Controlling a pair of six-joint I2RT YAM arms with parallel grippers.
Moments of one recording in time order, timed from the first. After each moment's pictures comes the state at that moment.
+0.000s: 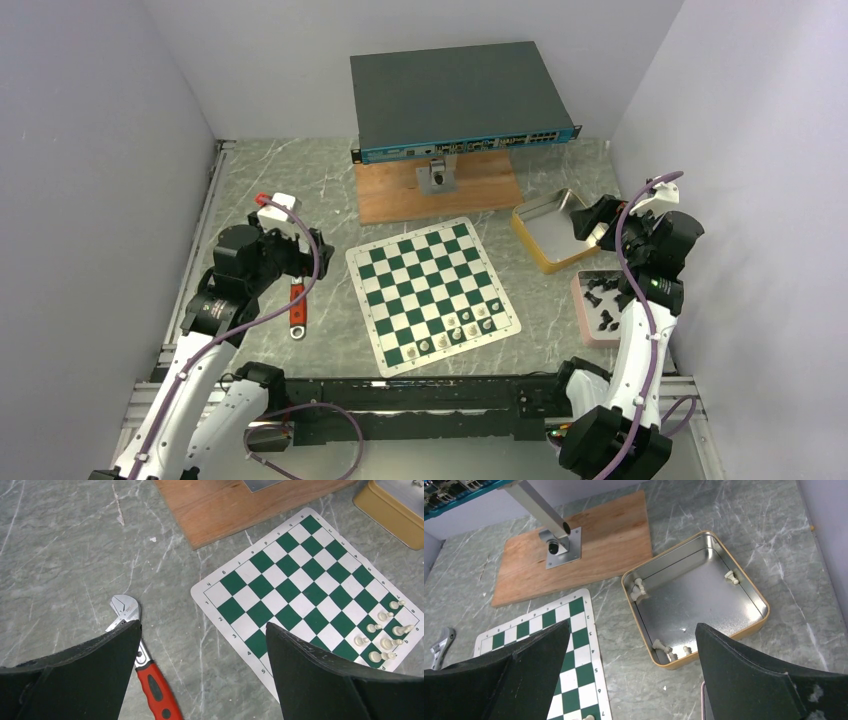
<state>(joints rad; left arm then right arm) -0.24 0.68 0.76 -0.42 0.14 -0.05 -0.48 0.85 0.79 -0.25 -0.60 0.17</state>
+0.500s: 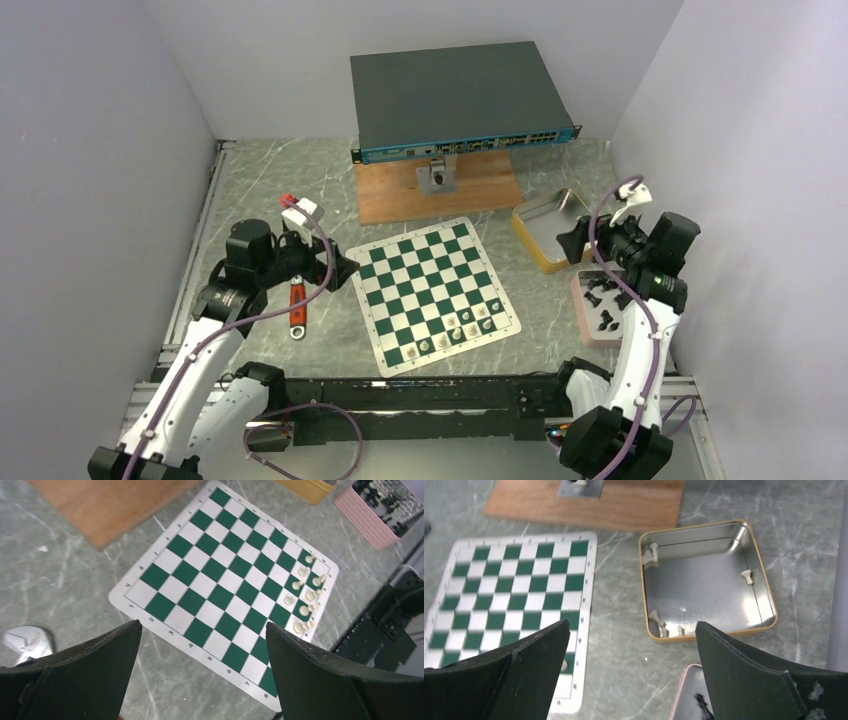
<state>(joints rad) -0.24 0.74 0.73 -0.36 0.48 -0.06 -0.48 0.85 0.80 -0.40 -0.76 -0.16</state>
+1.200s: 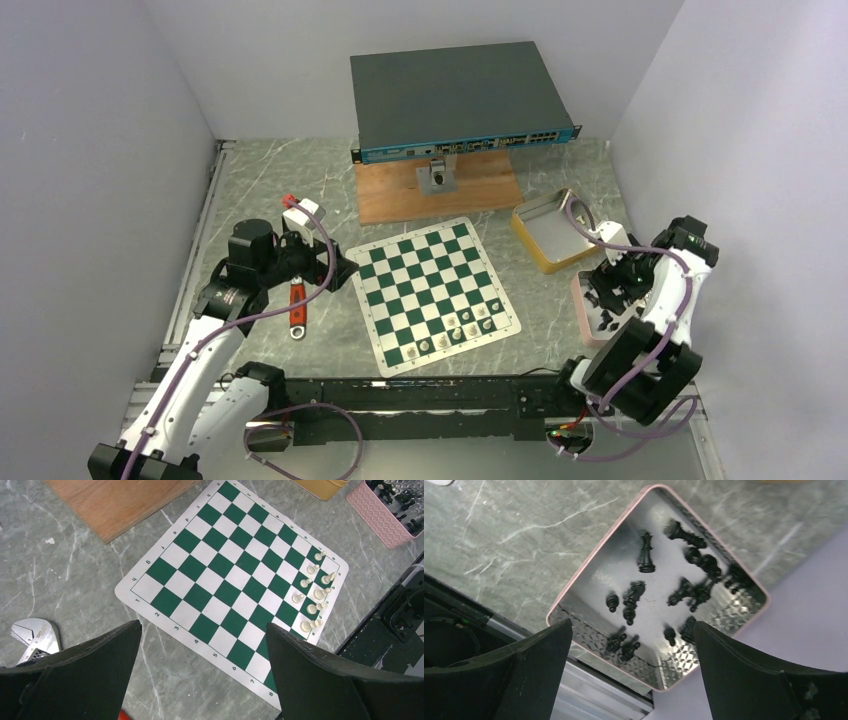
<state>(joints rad) -0.25 0.77 0.73 -0.38 0.48 -0.04 -0.63 1.19 1.03 -1.16 -0.39 -1.33</state>
